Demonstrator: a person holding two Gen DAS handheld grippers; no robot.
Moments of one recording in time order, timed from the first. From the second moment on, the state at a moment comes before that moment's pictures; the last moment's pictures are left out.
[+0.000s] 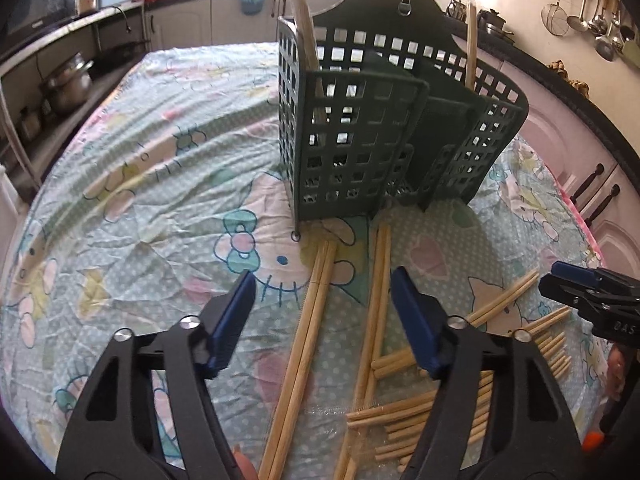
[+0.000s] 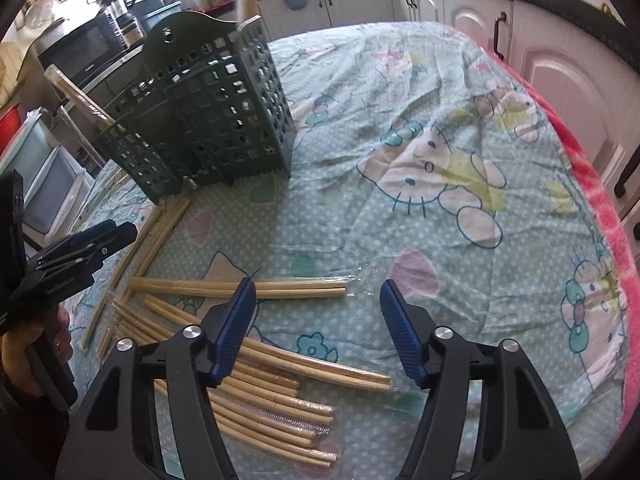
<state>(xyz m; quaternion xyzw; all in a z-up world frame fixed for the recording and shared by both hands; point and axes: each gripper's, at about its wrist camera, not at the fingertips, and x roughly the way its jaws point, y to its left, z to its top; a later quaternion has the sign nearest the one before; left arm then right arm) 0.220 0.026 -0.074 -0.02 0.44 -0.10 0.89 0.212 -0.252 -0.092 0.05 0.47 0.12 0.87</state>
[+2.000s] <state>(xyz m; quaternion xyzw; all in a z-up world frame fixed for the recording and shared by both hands) 0.219 0.053 -0.030 -0.03 0.40 -0.13 0.91 0.240 -0.267 -0.088 0.10 0.50 0.12 0.85</state>
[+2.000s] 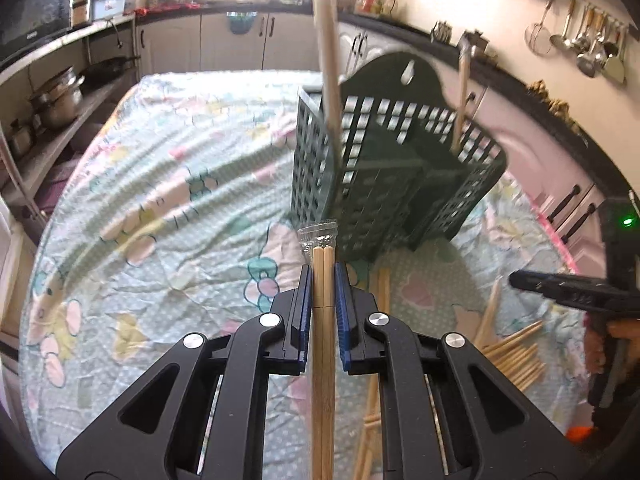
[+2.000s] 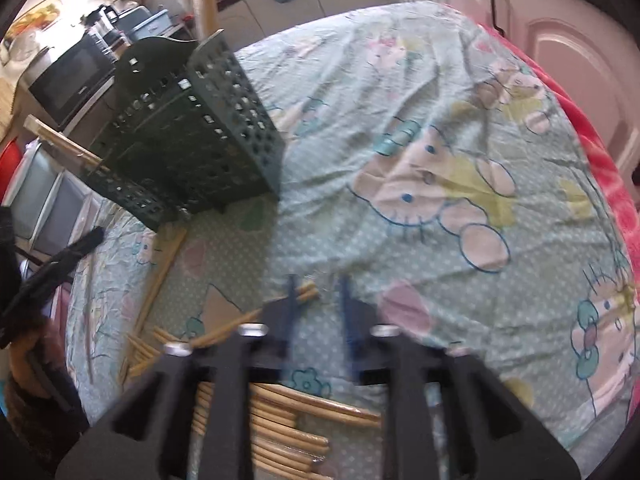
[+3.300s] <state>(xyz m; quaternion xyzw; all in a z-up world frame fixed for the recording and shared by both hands) 0.190 0.021 0.114 -0.07 0.22 -0.19 0.96 0.216 -0.178 0.060 -0.04 0.29 0.21 0.93</state>
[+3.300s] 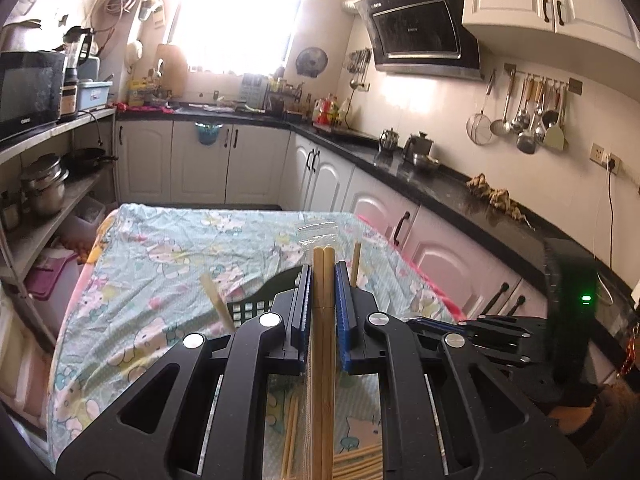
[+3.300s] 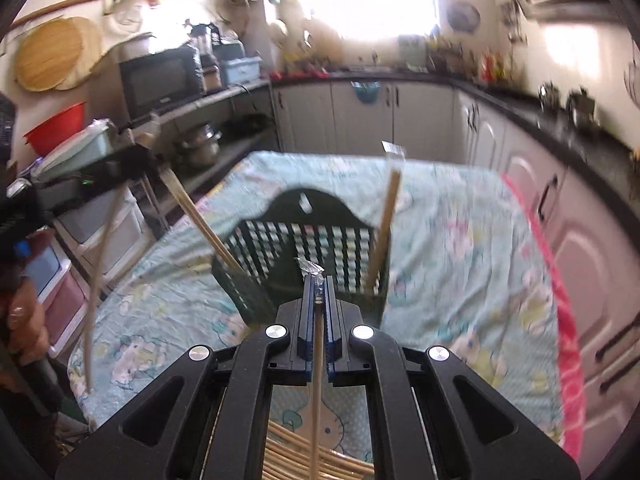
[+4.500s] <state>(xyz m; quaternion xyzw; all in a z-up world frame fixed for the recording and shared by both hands) 0.270 0.004 0.148 -0.11 0.05 -0.09 0.99 0.257 -0.189 0.149 -0.04 0.10 0.18 0.98</state>
